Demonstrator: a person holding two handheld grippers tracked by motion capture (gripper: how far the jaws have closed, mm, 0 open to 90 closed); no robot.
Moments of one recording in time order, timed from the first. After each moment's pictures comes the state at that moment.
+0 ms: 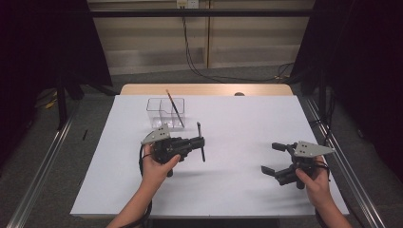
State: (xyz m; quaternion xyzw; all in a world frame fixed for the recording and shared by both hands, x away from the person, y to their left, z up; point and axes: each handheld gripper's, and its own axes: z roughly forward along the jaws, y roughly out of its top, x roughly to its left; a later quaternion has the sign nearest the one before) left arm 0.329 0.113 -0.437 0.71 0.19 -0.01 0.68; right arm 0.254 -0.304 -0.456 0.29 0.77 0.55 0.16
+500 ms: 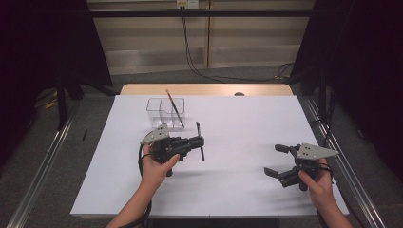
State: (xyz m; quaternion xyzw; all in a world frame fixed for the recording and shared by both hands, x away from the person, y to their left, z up) left arm 0.330 0.114 -0.436 0.71 0.19 -0.01 0.68; right arm 0.249 -0.311 -0.459 0.30 0.77 0.55 0.17
